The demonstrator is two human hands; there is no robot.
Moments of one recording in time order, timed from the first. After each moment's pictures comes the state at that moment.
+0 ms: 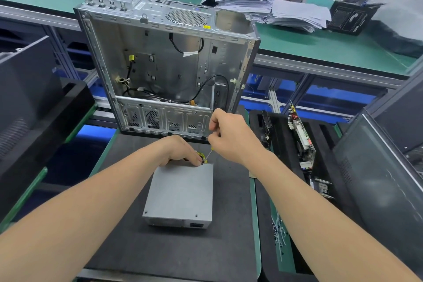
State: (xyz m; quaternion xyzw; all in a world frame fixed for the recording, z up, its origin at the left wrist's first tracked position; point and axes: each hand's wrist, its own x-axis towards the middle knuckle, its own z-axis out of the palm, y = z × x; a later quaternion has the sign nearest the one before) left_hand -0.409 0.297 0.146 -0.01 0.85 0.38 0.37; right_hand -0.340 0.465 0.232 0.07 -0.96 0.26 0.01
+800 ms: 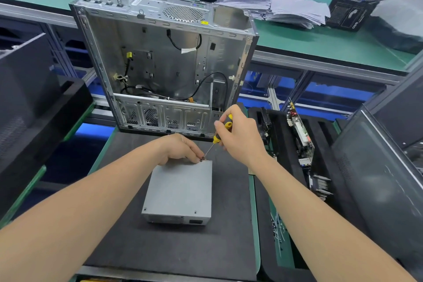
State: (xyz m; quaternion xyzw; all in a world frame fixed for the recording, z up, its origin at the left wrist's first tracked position) left_hand -0.402 0.299 0.146 0.03 0.82 0.42 0.38; right_hand -0.337 0.484 0.200 -0.02 -0.92 0.37 0.10
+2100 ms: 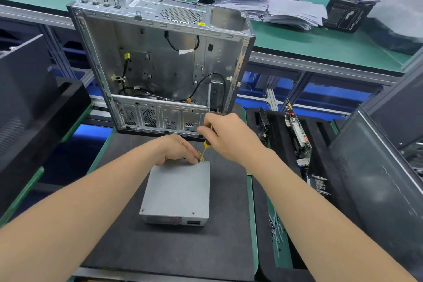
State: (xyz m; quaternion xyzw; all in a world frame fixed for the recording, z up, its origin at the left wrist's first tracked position) left_hand -0.409 0.297 0.138 0.02 0.83 0.41 0.38; right_hand -0.336 0.471 0.230 0.11 -0.98 0.17 0.01
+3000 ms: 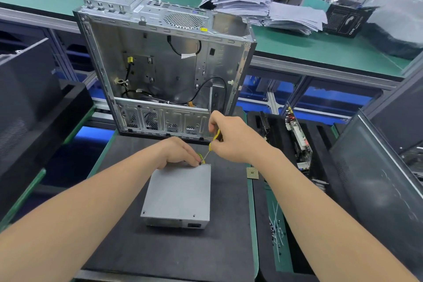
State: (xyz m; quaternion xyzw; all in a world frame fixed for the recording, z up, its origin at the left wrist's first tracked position) left_hand -0.410 0.295 0.135 0.05 0.83 0.43 0.36; right_hand -0.336 0.481 0.241 0.11 -0.97 0.22 -0.06
